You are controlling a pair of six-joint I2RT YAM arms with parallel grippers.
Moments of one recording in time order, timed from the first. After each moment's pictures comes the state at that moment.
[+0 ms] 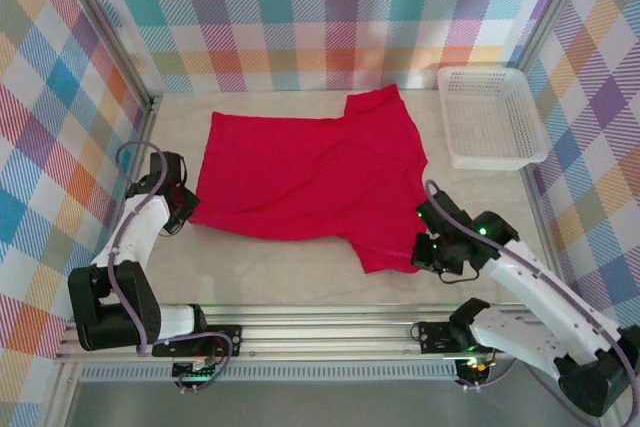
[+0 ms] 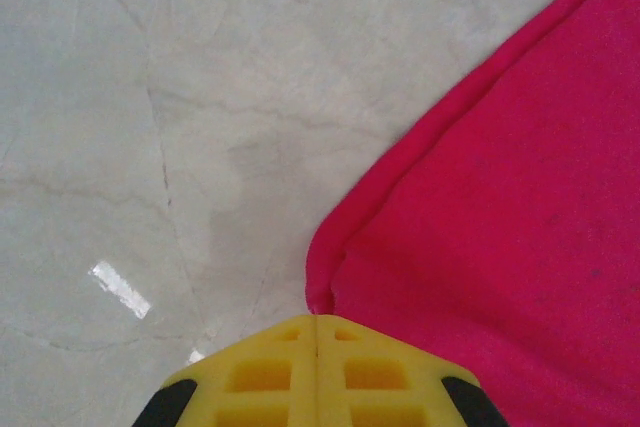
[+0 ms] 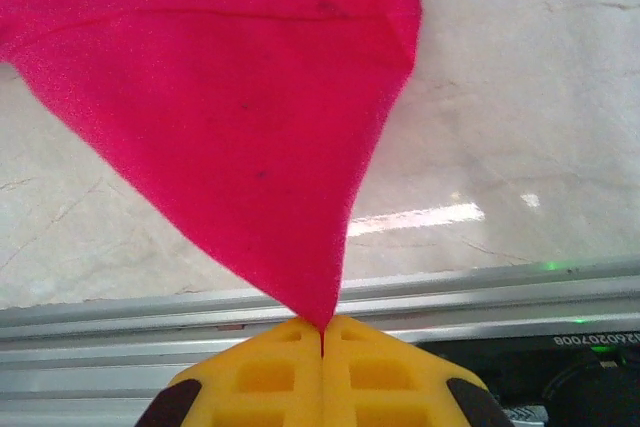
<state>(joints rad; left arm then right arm) 0.13 1.31 0.89 -0.76 -0.17 -0.73 0.64 0.94 0.90 -1.24 -0.01 0.83</state>
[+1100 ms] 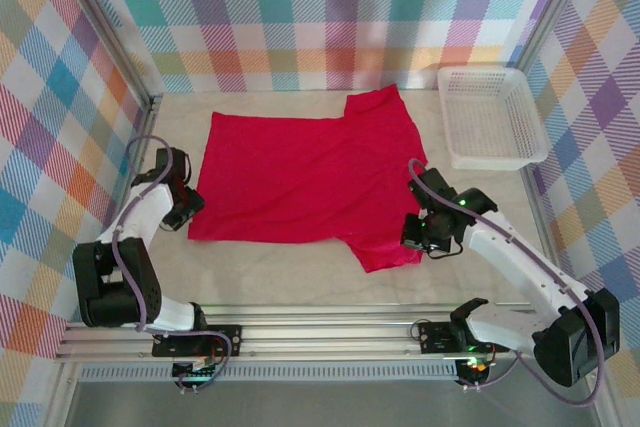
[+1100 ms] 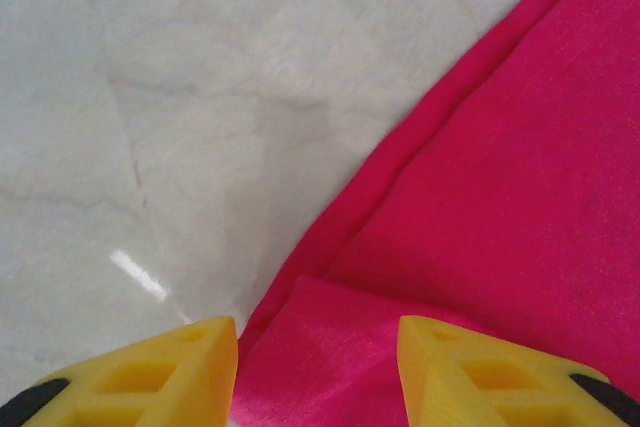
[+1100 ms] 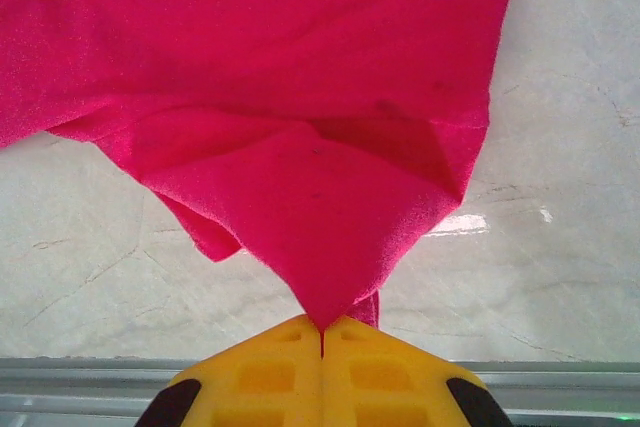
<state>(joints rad) 0.11 1.41 0.93 -0.79 -0.15 -0.68 0.51 1.12 0.92 -1.10 -0.08 0.70</state>
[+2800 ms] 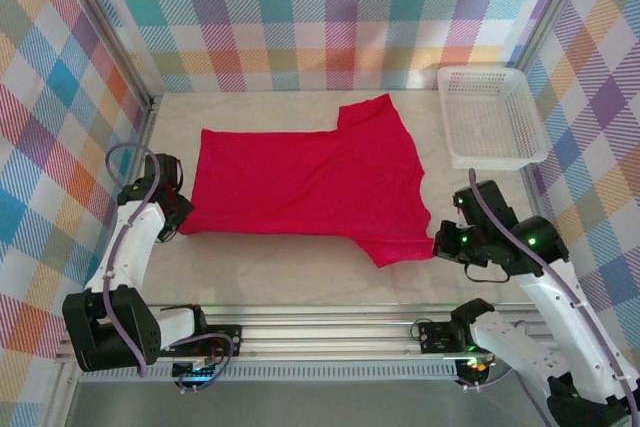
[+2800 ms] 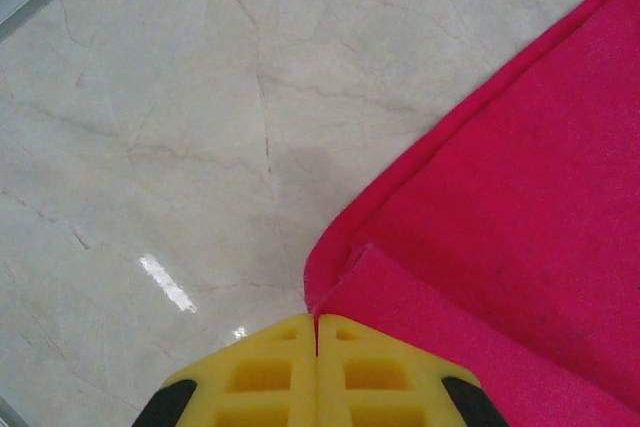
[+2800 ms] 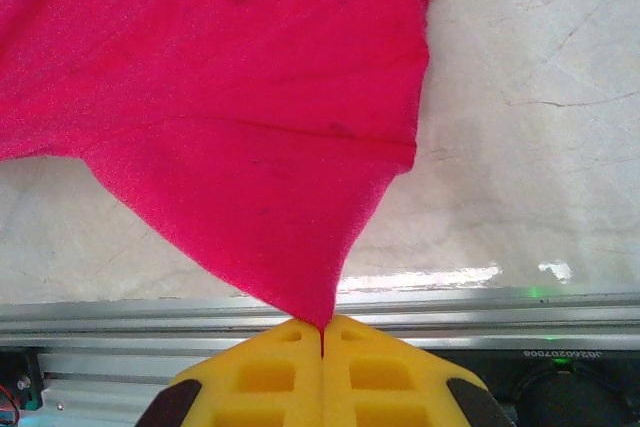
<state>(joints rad) 0.12 1.21 0.93 -0.95 -0.26 -0.75 0.44 0.83 1.09 -1.38 -0.06 0.64</state>
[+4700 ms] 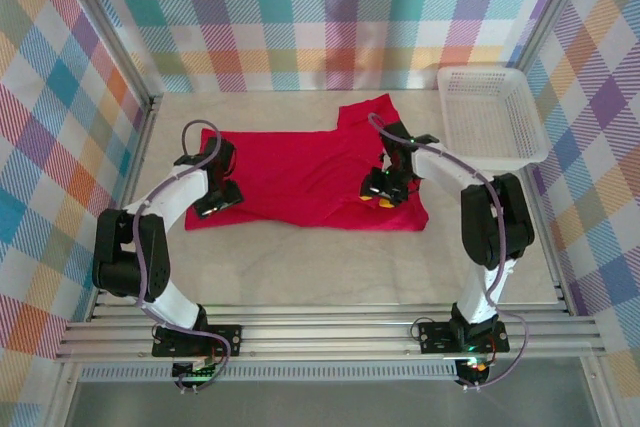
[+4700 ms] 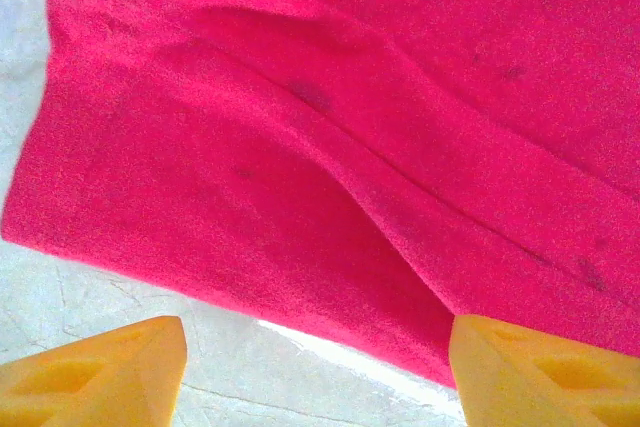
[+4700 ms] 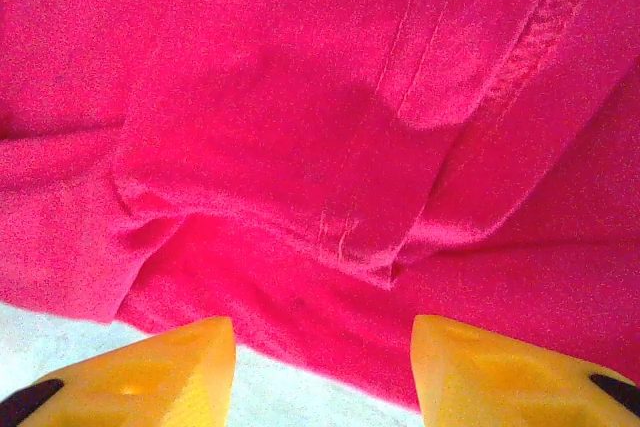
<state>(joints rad) -0.16 1.59 1.08 -0.83 -0.18 -0.64 0.39 1.84 1.33 -0.84 -0.31 0.58</state>
